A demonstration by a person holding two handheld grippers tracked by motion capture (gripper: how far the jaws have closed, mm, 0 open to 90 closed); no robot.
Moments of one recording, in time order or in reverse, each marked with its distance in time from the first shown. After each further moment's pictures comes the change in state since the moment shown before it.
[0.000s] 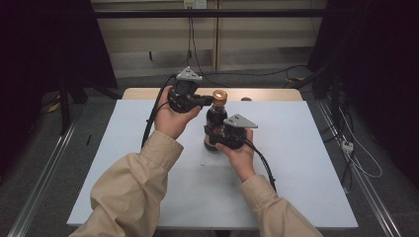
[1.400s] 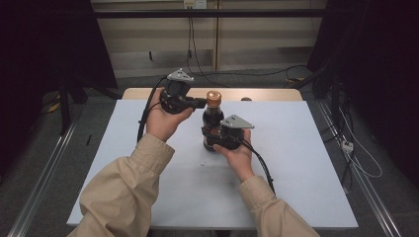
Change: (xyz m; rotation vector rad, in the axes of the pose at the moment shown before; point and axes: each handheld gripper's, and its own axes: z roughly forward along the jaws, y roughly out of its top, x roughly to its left) left arm 0.010 -0.010 -0.010 0.027 -0.033 -0.035; right arm 0.005 0.000 0.003 0.012 0.012 -0.045
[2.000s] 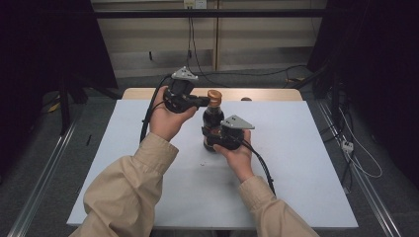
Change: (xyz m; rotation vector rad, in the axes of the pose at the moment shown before) left arm -0.007 0.008 0.001 -0.015 0.012 0.015; right arm 0.000 -0.002 0.000 -0.012 -0.004 0.012
